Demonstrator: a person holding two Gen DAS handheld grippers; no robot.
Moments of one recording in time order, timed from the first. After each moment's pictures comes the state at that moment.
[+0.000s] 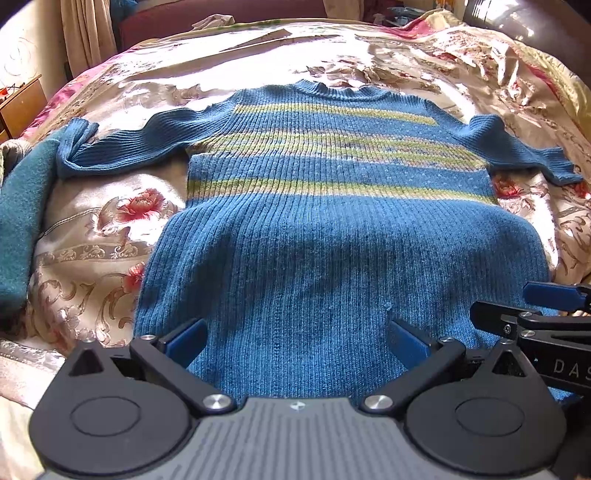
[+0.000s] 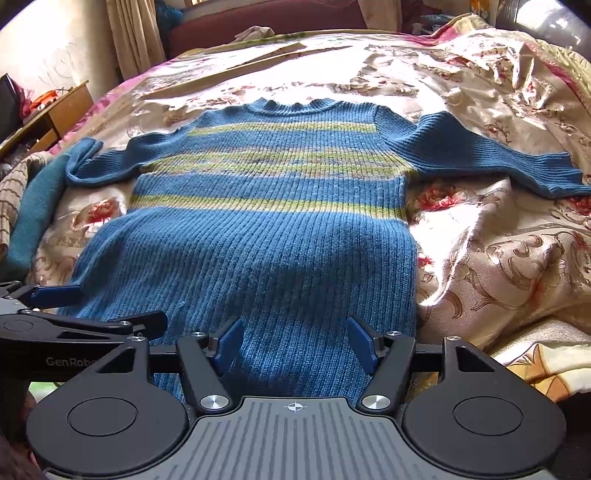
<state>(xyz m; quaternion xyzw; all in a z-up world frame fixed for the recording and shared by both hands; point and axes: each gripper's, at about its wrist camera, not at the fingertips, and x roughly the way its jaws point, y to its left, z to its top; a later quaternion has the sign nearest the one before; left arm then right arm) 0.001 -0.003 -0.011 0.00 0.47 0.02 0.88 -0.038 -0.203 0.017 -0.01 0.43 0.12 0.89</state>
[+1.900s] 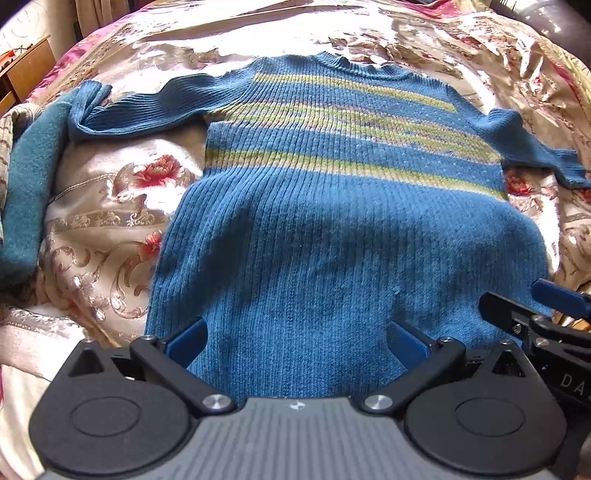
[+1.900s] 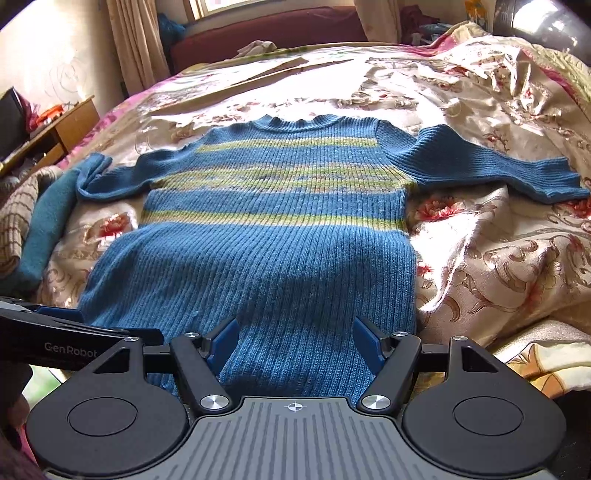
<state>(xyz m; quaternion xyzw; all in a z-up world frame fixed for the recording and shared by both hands) 0.007 0.009 0.005 -0.04 0.52 0.04 0.85 -0.047 -0.207 0.026 0.01 0.41 0.13 0.90</state>
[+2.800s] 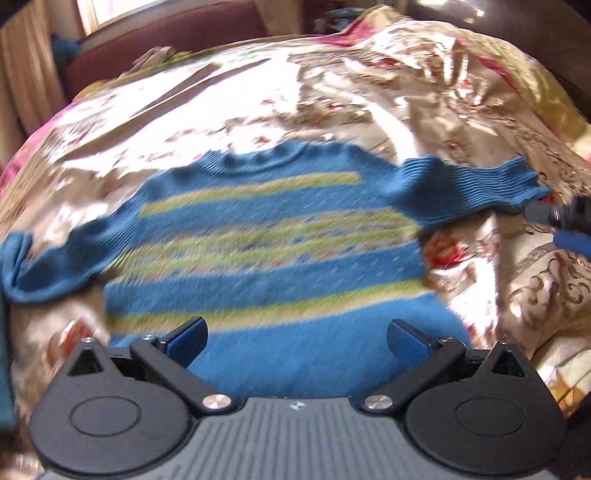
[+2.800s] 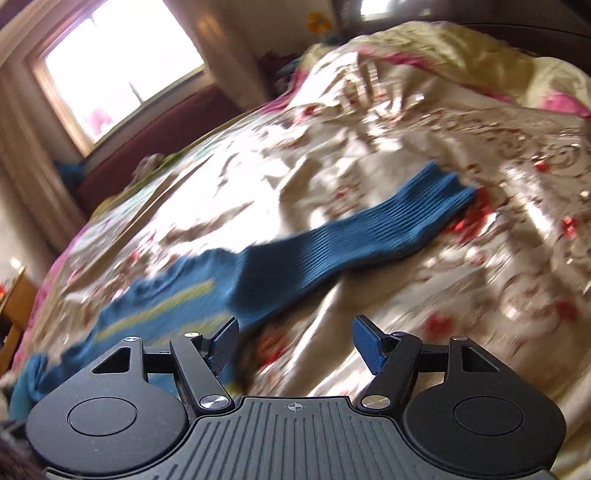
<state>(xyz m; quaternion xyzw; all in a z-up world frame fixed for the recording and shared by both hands) 0.095 -0.089 0.041 0.06 0.45 -0.05 0.89 0.035 -0.385 0.059 0.21 0.32 -0.03 0.92</state>
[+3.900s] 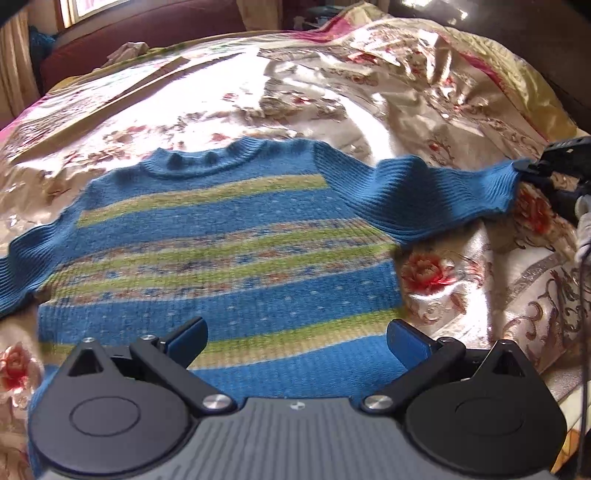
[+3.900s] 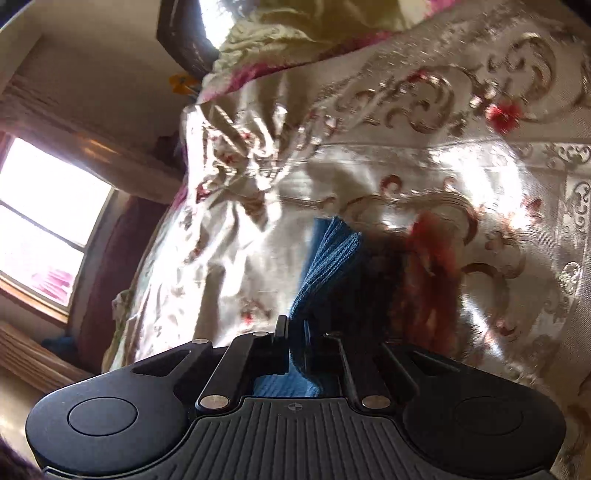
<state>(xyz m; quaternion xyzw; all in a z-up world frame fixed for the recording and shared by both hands) 0.128 -0.099 0.015 0.02 0.45 -0.08 0.89 0.134 -0.509 0.016 0.47 0.25 -0.09 0.84</state>
